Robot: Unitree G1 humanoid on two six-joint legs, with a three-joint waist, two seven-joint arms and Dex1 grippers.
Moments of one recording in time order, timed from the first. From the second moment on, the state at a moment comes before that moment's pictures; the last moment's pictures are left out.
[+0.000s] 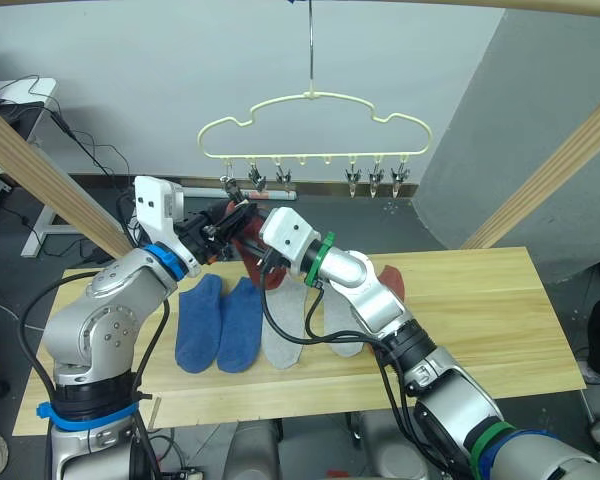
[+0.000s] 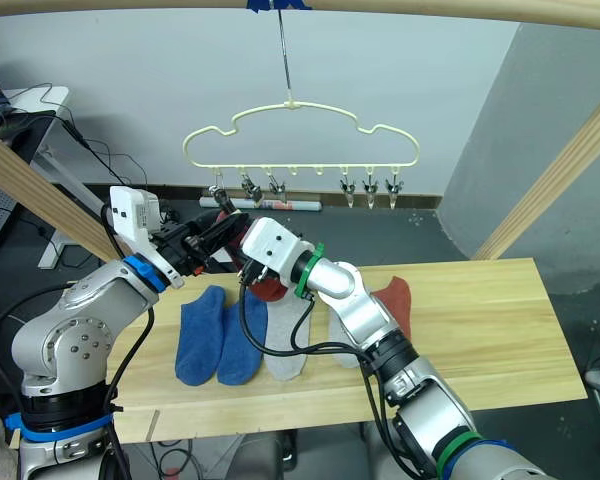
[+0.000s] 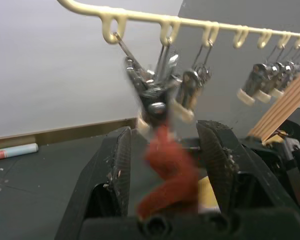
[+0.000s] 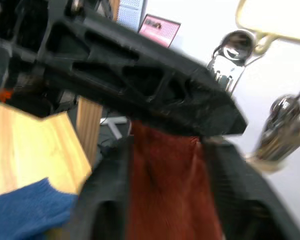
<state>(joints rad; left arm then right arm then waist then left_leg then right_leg) -0.37 0.49 0.29 -0.32 -0.76 0.80 -0.40 -0.73 0.06 0.40 0.40 -0.14 -0.12 0.49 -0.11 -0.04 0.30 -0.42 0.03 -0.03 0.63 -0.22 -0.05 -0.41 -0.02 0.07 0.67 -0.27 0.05</state>
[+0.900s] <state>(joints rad) -0.24 0.25 0.05 -0.30 -0.23 0.20 -0.28 -0.40 -0.46 0.12 -0.57 0.21 0.50 0.79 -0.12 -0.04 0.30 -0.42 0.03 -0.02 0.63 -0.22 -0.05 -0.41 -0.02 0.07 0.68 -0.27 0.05</state>
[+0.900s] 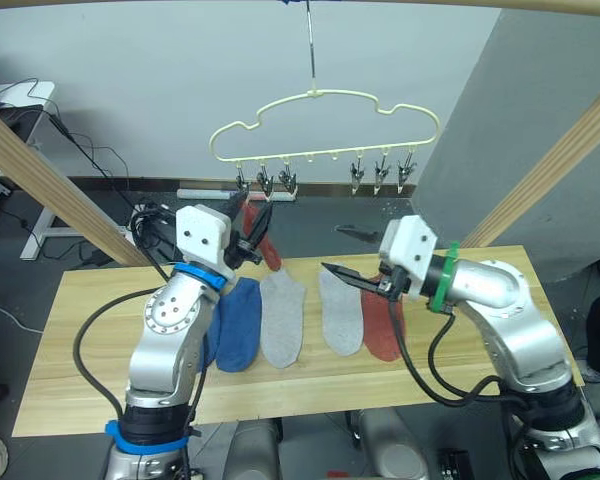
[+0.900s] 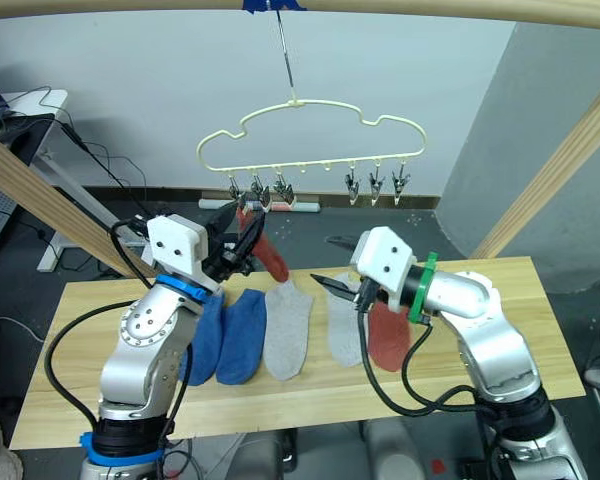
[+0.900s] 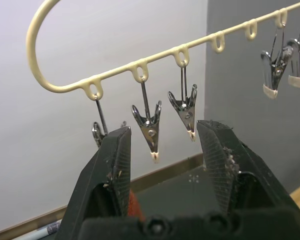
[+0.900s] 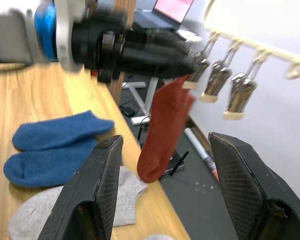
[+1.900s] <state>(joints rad) -0.40 0.15 0.07 -0.03 -0.18 0.08 -0.21 -0.38 -0.58 -0.01 -0.64 0.39 0.64 0.69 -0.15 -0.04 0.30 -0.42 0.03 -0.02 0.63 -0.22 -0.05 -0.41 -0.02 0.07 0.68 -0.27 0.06</state>
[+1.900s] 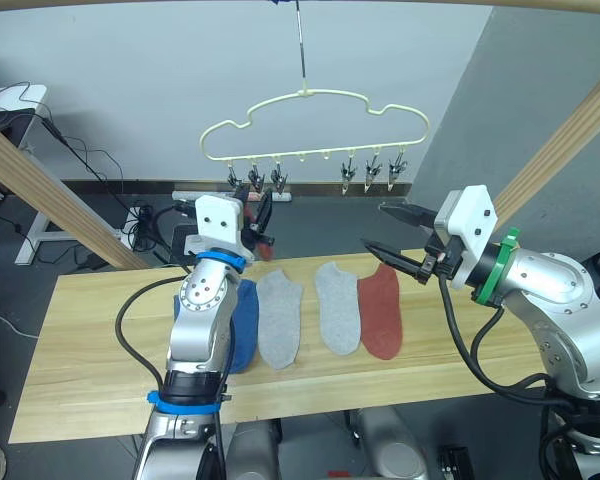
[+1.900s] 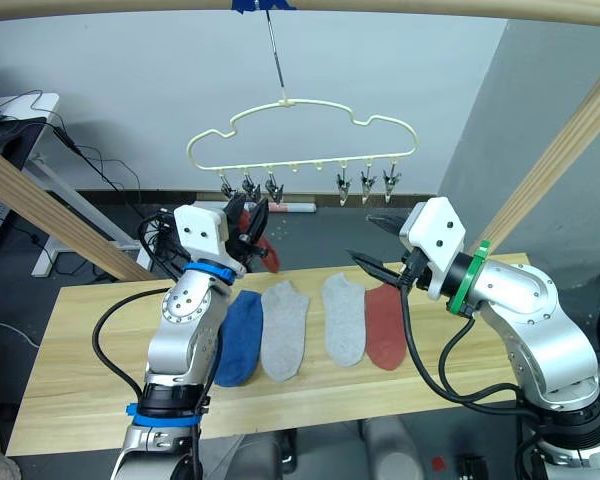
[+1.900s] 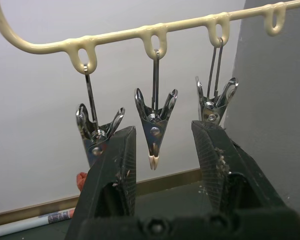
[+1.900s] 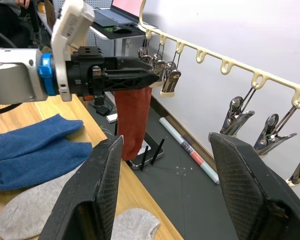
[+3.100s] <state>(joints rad) -0.48 0.15 0.09 0.05 -0.16 0.02 -0.19 -0.37 -0.61 -0.02 -0.65 0.50 0.64 0.68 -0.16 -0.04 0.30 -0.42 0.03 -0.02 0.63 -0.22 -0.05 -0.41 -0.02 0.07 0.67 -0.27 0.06</state>
